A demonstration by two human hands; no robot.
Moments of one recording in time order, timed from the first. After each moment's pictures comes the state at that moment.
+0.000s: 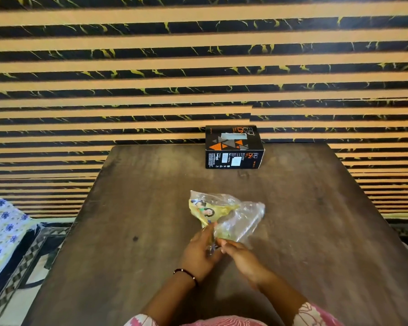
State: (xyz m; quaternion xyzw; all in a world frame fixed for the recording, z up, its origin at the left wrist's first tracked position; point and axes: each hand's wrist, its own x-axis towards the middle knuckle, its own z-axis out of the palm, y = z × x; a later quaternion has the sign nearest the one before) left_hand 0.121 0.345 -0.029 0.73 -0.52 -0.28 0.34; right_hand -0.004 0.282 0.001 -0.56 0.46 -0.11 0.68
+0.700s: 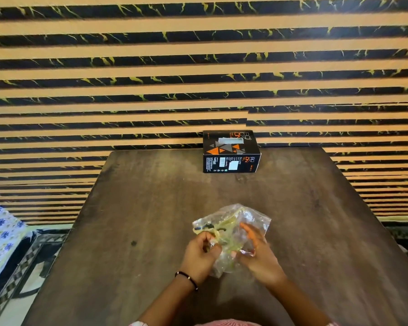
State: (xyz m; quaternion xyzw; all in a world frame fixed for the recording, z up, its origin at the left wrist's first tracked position) left_hand 0.107 0.345 -0.006 0.66 -0.36 -0.39 0.53; right_hand -0.042 0.269 0.005 -0.71 0.45 -0.18 0.51
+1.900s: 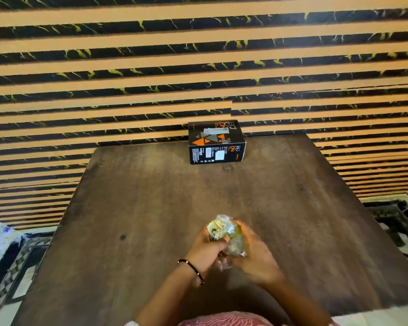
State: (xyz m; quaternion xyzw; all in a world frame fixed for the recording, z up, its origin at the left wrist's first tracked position) left_hand 0.068 0.342 0.031 0.61 -0.23 -0.57 0.50; right_hand -0.061 0.291 0.026 -0.74 0.44 -0.16 0.48
